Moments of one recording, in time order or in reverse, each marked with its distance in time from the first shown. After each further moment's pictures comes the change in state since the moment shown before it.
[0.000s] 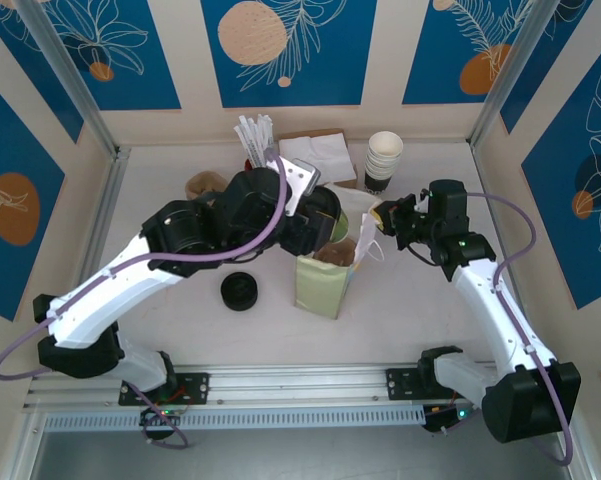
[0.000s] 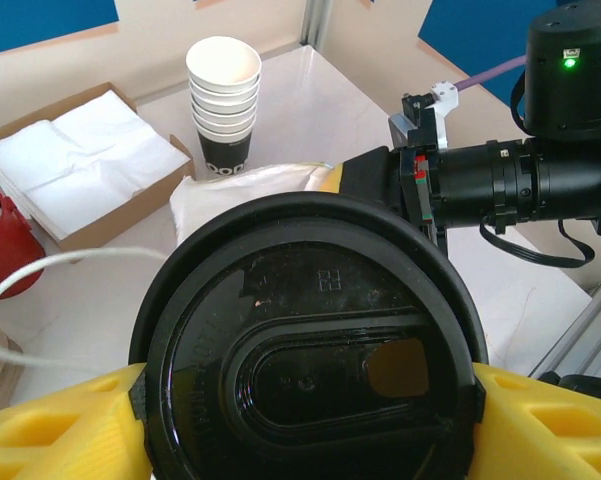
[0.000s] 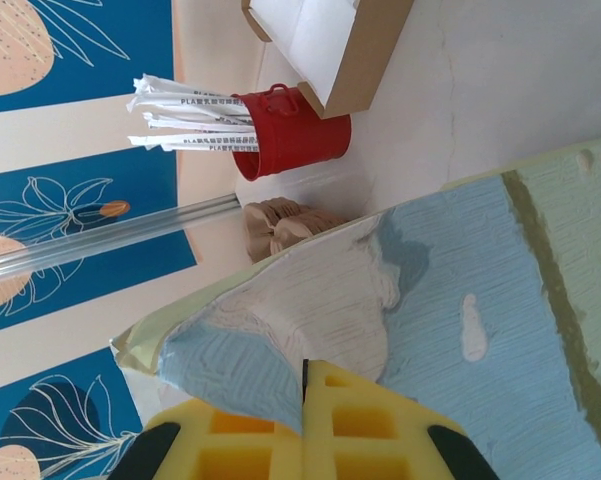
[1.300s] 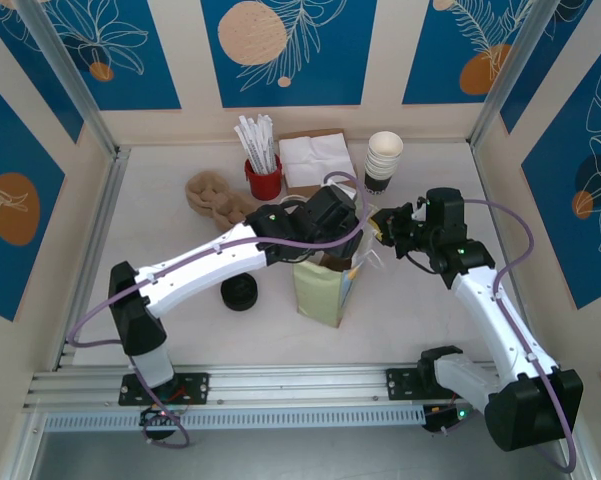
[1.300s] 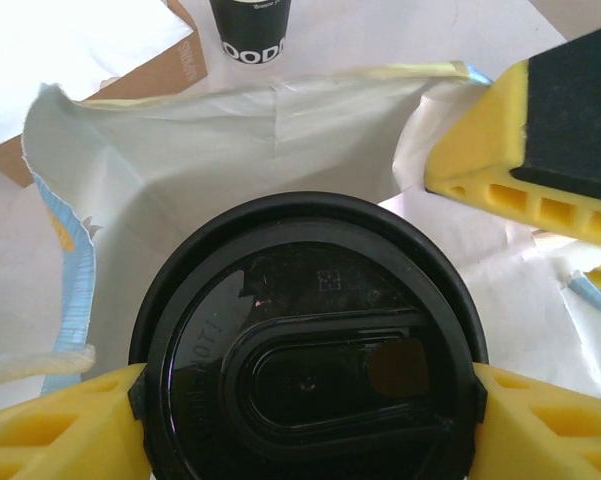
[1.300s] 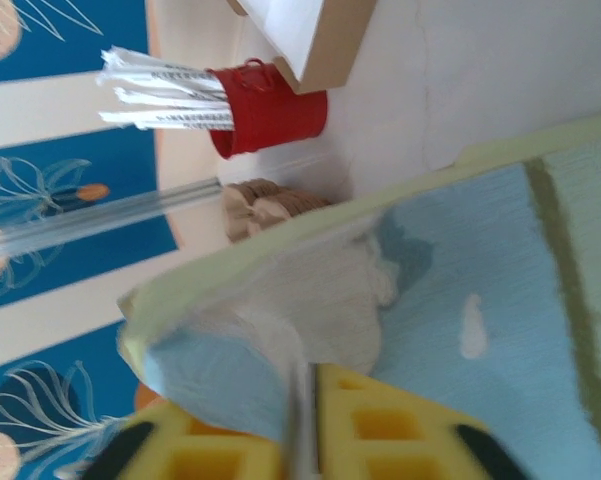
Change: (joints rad) left arm 0.090 0.264 -0.217 0.240 0.027 -0.039; right arm 0.016 -0.044 -0.035 -0.054 -0.008 -0.023
